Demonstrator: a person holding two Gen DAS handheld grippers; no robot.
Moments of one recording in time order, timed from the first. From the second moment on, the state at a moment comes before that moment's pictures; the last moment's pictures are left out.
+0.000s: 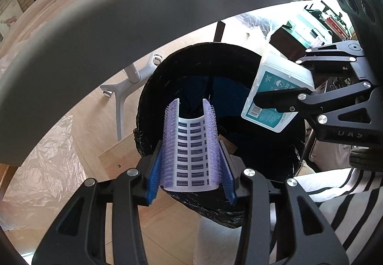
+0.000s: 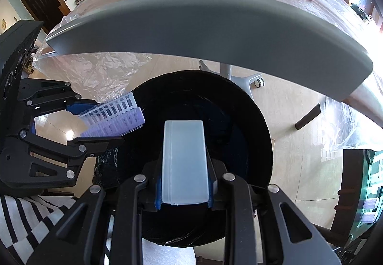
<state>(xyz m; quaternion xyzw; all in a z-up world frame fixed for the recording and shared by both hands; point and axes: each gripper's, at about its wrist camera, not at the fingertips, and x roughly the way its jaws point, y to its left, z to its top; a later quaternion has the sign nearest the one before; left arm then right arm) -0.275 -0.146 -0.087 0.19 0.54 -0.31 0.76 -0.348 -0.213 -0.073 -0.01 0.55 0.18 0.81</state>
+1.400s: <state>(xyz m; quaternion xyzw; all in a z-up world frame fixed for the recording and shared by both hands) -0.274 -0.159 -0.103 0.22 0.54 -0.31 0.75 -0.345 -0.217 -0.088 -0.02 0.57 0.16 0.81</state>
